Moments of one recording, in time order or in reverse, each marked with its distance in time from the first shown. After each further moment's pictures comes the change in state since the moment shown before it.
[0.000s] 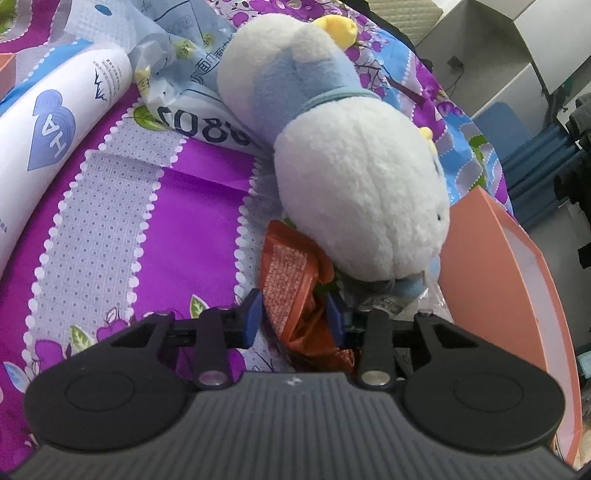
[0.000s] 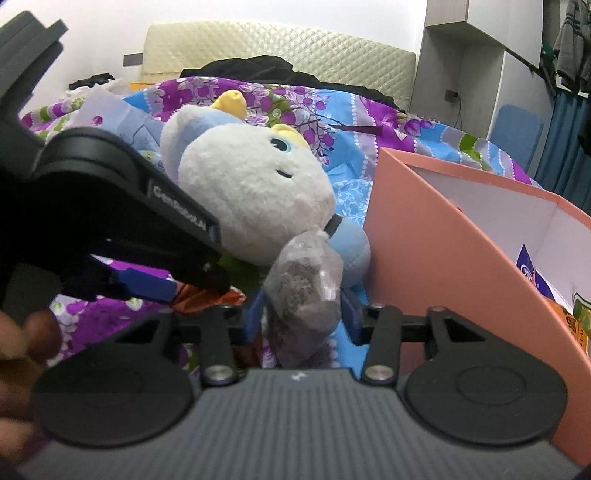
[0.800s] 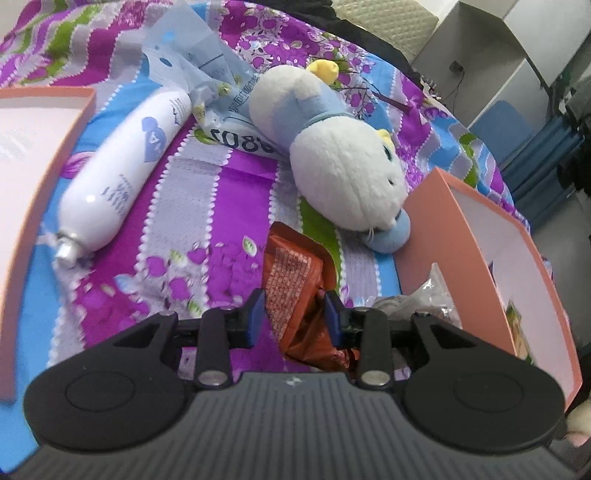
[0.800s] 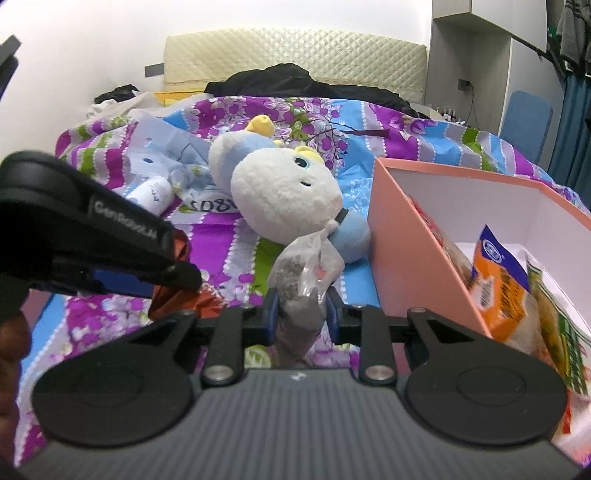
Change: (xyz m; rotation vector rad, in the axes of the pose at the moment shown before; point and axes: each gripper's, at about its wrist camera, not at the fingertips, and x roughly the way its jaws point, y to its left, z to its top) left arm -0.121 -0.016 -0.059 0.062 -0.058 0.096; right arm -0.094 -0.012 -0.003 0.048 0.023 0.109
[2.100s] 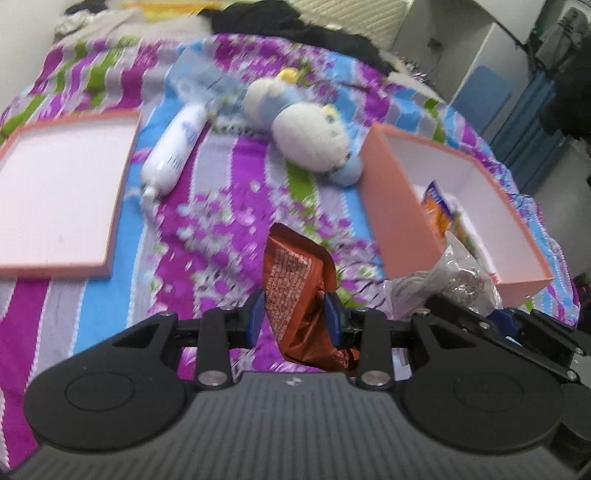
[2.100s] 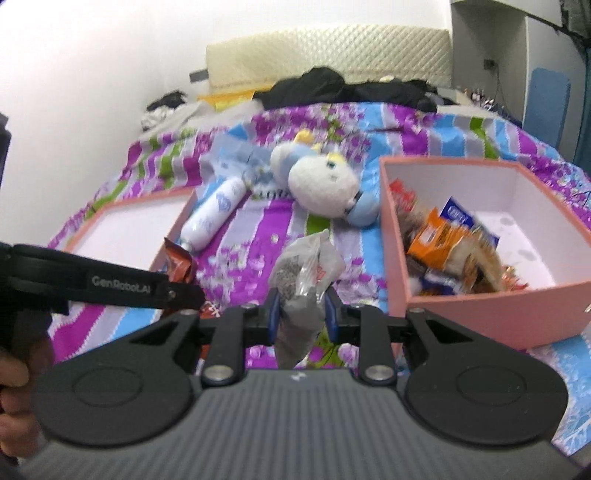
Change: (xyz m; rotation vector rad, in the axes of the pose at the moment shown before) left arm -0.175 -0.051 -0.096 0.148 -0.011 0.073; right arm -0.179 -0.037 -0.005 0.057 0.042 0.189
